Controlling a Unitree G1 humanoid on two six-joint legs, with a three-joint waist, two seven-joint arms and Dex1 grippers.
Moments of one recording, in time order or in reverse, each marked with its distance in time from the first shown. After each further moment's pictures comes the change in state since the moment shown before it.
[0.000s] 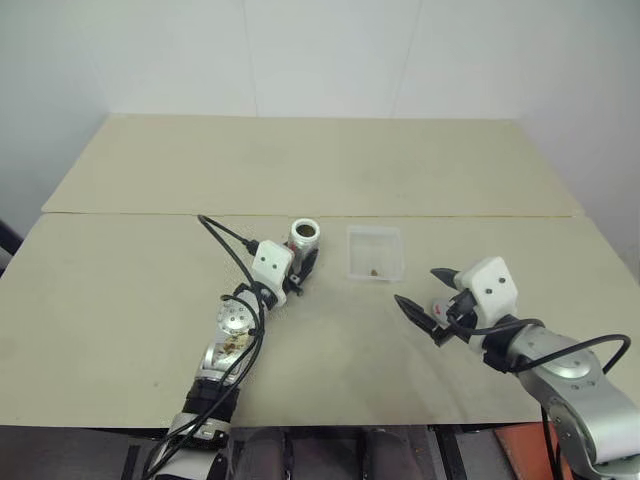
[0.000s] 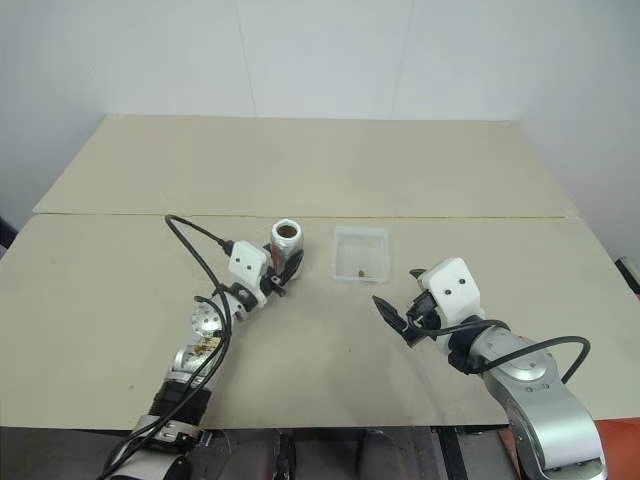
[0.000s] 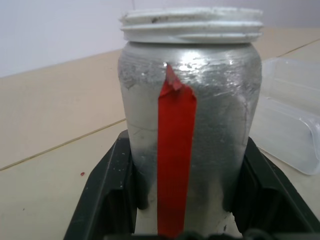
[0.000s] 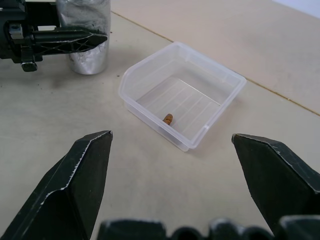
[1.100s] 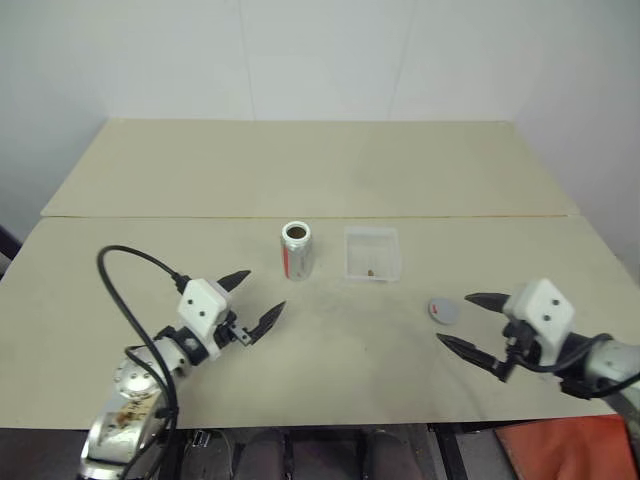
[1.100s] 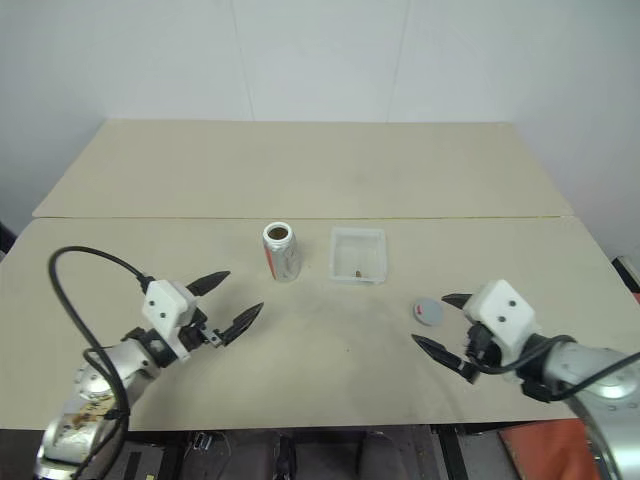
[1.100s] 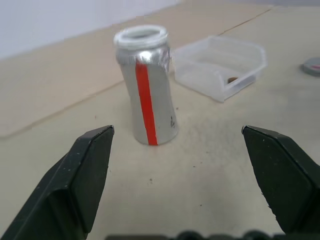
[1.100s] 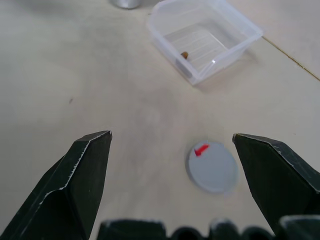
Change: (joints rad) left arm 0.464 0.395 0.193 -0.711 -0.312 0.330 -0.252; right arm 0.244 -0.294 -0.322 0.098 0.098 -0.209 0.492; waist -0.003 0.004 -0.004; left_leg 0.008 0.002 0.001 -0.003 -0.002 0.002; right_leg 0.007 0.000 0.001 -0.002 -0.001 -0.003
